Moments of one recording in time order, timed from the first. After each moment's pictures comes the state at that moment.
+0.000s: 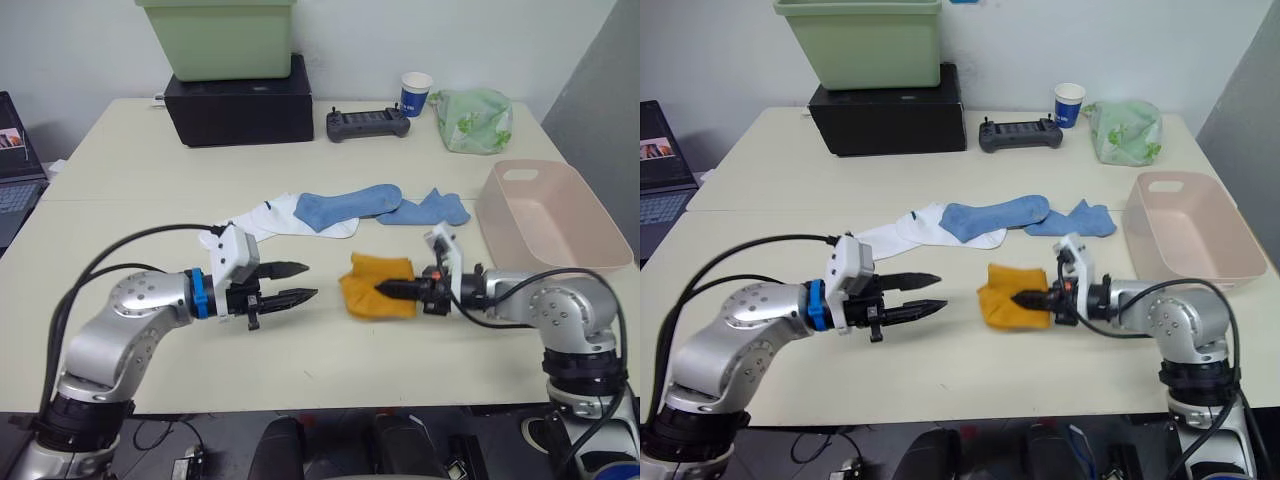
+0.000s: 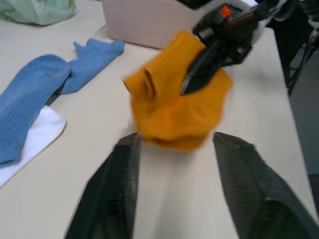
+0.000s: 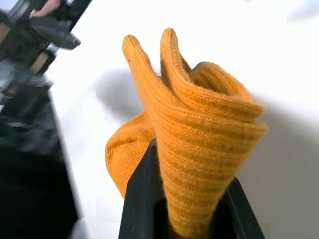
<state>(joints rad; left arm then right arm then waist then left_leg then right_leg) -0.29 0.75 0.04 -0.39 -0.60 0.59 -1.02 -0.49 -0.52 -0.10 -0.31 0.74 1.23 0.66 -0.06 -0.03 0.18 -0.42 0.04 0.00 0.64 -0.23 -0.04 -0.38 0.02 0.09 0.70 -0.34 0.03</state>
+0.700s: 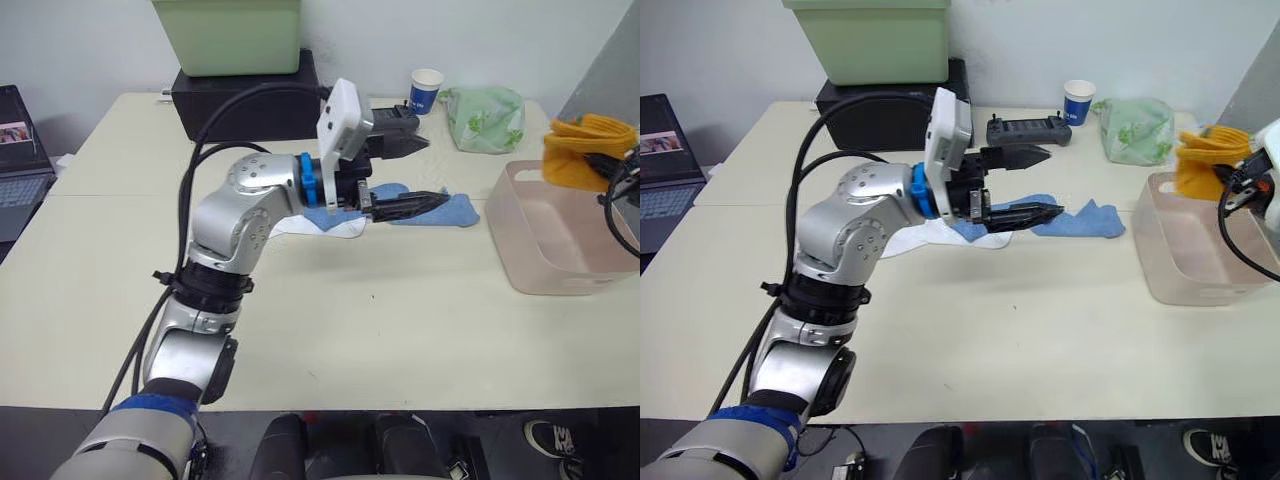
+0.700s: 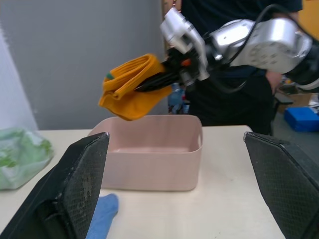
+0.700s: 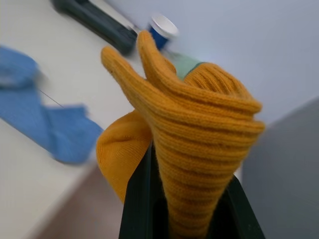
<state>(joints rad) -0.98 0.27 -0.16 0.07 -0.50 0.48 -0.99 -0.45 -1.14 -0.24 0.05 0.15 0.40 0.65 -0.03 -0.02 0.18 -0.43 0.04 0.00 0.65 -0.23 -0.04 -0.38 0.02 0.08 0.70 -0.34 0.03</state>
